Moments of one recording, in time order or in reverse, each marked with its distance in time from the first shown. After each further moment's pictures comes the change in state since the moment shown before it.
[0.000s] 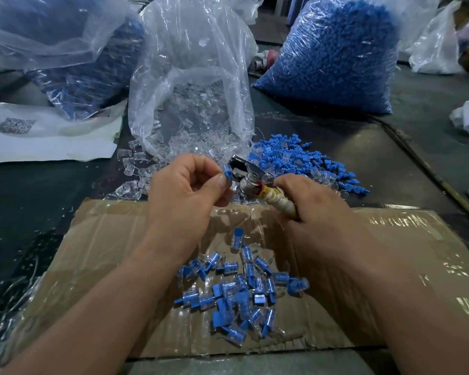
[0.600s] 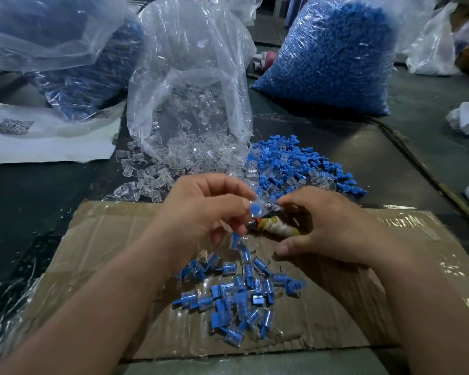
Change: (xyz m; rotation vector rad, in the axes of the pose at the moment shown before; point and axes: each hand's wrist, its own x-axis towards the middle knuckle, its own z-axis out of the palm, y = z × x) left_hand -0.002 0.010 -0.005 -0.287 -0.411 -0.353; right_hand 0.003 0.021 -0.014 -0.069 -0.303 0.103
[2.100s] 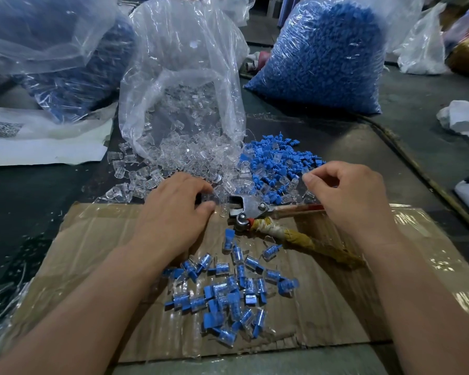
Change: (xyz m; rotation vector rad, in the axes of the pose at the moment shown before) left_hand 0.027 -0.030 -0.020 1.246 0.340 0.186; right_hand 0.002 0.017 -0.002 0.223 0.653 0.203
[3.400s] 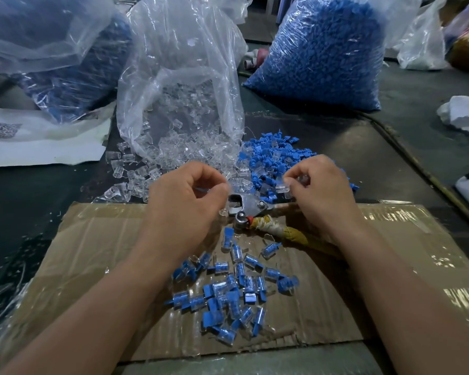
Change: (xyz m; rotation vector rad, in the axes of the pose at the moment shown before) left_hand -0.016 0.032 -0.014 -0.643 0.128 -0.070; right_hand 0.011 -0.003 0.028 -0.029 -0.103 -0.041
